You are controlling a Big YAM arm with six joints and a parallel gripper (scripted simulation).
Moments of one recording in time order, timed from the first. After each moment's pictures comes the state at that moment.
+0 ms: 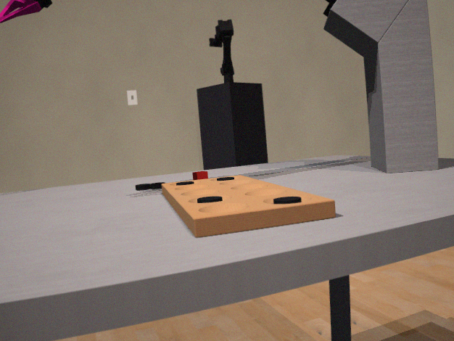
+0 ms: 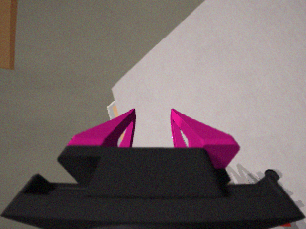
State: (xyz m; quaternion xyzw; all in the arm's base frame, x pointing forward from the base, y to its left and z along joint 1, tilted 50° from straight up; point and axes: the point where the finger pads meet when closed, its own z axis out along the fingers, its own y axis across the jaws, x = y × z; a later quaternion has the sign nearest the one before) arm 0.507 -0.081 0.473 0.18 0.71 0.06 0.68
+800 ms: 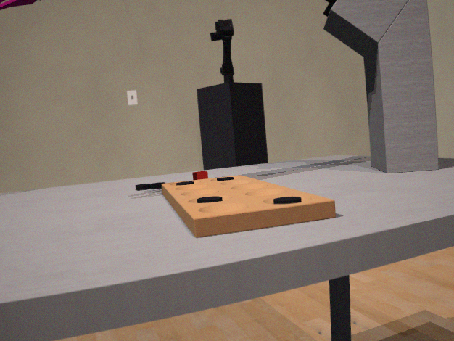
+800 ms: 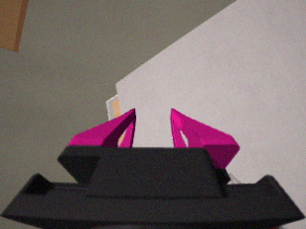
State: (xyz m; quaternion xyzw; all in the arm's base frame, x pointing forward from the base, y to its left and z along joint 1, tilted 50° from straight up) arm 0.511 -0.056 0.480 0.12 0.71 0.04 0.69
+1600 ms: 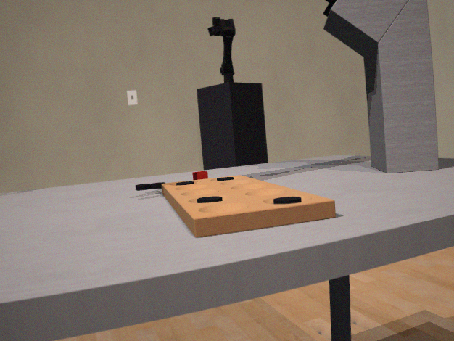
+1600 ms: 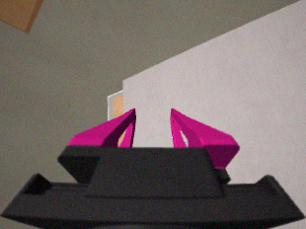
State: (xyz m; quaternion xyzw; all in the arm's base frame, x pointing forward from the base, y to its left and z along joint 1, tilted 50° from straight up) arm 0.515 -0.024 0.488 0.05 0.71 0.02 0.70
